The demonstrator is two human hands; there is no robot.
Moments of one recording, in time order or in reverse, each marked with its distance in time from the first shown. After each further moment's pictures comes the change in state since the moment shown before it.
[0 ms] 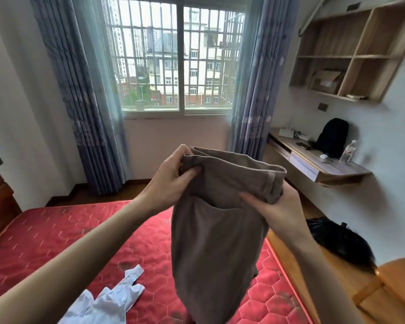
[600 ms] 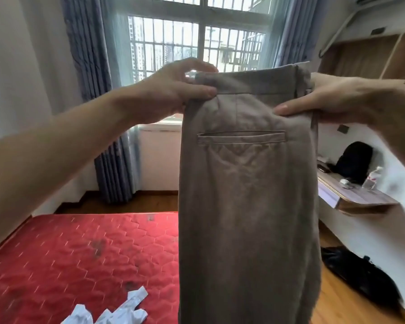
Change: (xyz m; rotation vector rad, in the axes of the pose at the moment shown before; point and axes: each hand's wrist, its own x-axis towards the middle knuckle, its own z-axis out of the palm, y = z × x) left_hand 0.137 0.107 -0.131 -0.084 -0.159 -0.137; right_hand 0.232 -0.160 -0.011 -0.096 -0.822 0.043
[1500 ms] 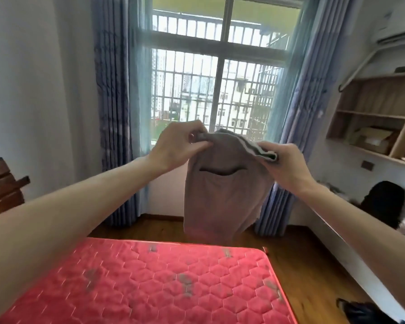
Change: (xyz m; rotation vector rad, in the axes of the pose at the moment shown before) left_hand 0.088 -0.143 -0.054 0.689 0.472 0.313; right_hand 0.153 0.135 0.027 -0.615 0.639 -0.435
